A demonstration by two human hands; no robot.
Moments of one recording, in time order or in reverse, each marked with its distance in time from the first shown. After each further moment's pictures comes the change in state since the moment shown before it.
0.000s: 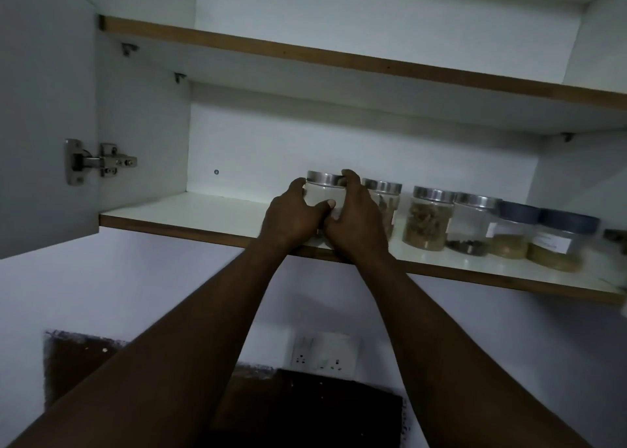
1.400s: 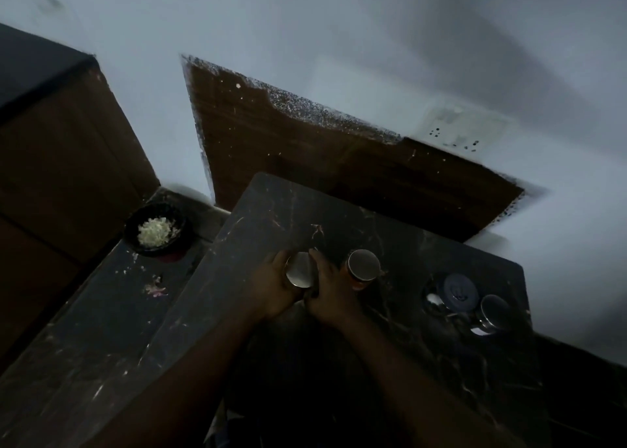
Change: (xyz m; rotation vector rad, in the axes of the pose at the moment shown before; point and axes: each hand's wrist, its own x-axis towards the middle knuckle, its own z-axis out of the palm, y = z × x) left_hand -0.509 -0.333 -0.121 0.179 -0.465 -0.663; right_hand -0.520 -0.063 0.226 0.163 -1.110 0.420
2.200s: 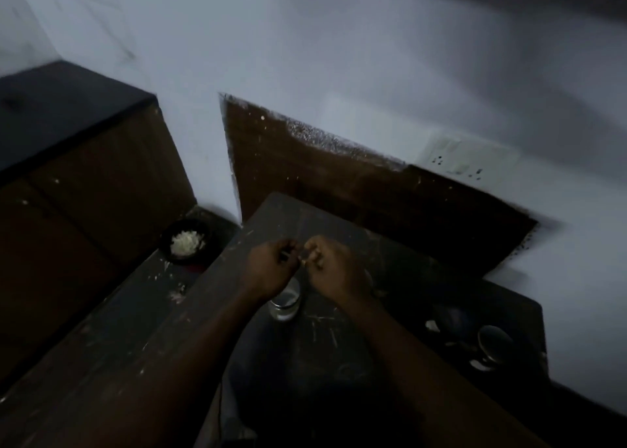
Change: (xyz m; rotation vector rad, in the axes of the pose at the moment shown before) left_hand -0.014 0.097 -0.025 0.017 0.244 -0.044; right_hand 0.002 -0.011 -0.077 -0.091 0.215 -0.348
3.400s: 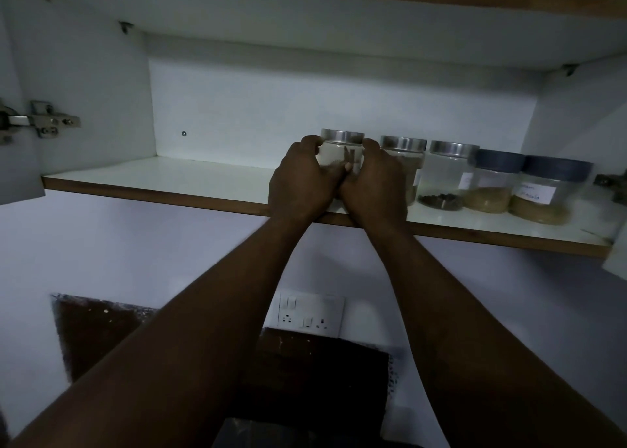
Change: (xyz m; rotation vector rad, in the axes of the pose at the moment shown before) left_hand 0.161 0.545 0.009 -0.129 0.522 0.696; right_hand 0.089 0.003 -0.520 -0.285 1.046 0.006
